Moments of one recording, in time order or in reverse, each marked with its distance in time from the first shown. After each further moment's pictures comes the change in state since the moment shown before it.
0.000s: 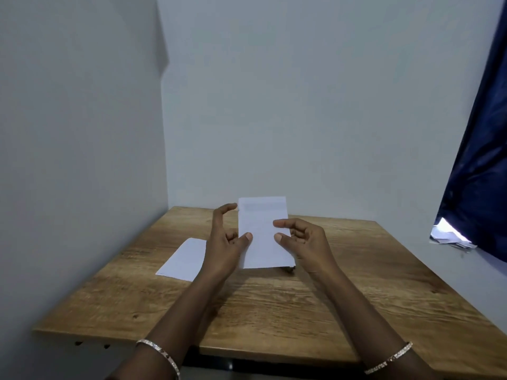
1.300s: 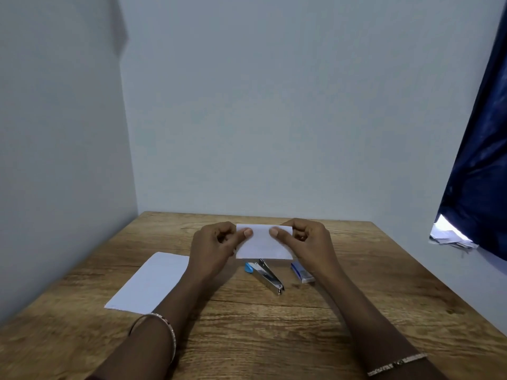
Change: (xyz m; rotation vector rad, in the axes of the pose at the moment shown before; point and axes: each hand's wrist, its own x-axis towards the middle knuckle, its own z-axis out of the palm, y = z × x) left_hand 0.079 -0.050 0.031 0.236 -0.034 0.190; right_hand 0.063 0.040 -0.039 -0.427 0.123 -0.086
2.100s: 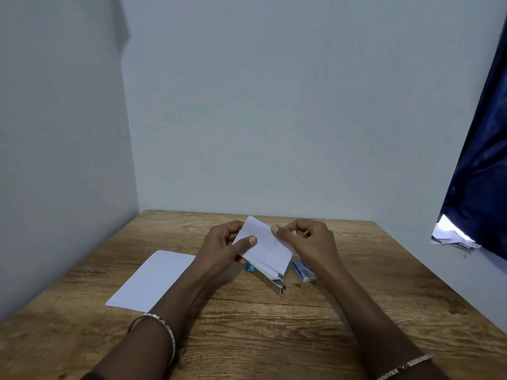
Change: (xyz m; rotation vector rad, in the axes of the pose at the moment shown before) left_hand -0.005 0.013 0.003 -0.405 -0.255 -0.205; right_hand -0.003 -0.011 -0.001 0.034 0.040 0.168
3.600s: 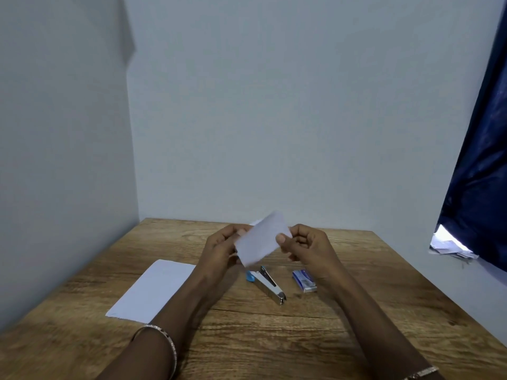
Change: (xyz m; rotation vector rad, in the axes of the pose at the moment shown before) left_hand 0.004 0.003 0.004 -0.345 0.054 -0.042; right_hand 0.006 0.007 -0.007 0.245 -0.246 -0.032
